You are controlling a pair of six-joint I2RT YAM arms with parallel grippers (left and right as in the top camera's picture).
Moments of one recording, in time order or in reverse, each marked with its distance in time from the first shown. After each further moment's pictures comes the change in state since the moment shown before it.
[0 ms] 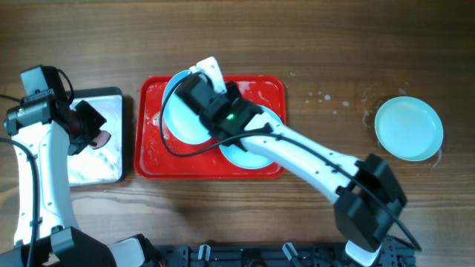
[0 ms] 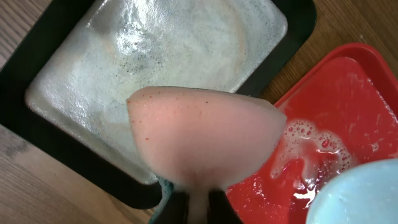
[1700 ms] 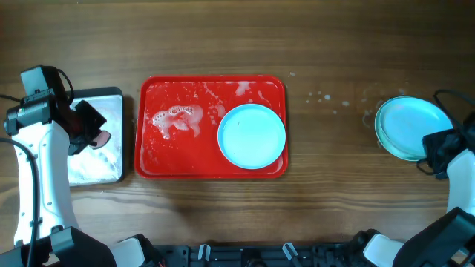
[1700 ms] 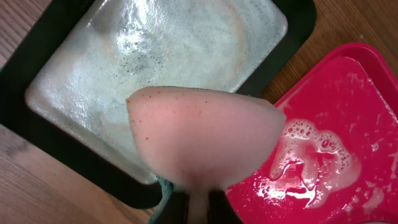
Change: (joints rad) left arm 0.000 0.000 0.000 0.000 0.000 0.000; right arm -1.538 -0.475 -0.701 0.012 -0.372 0.359
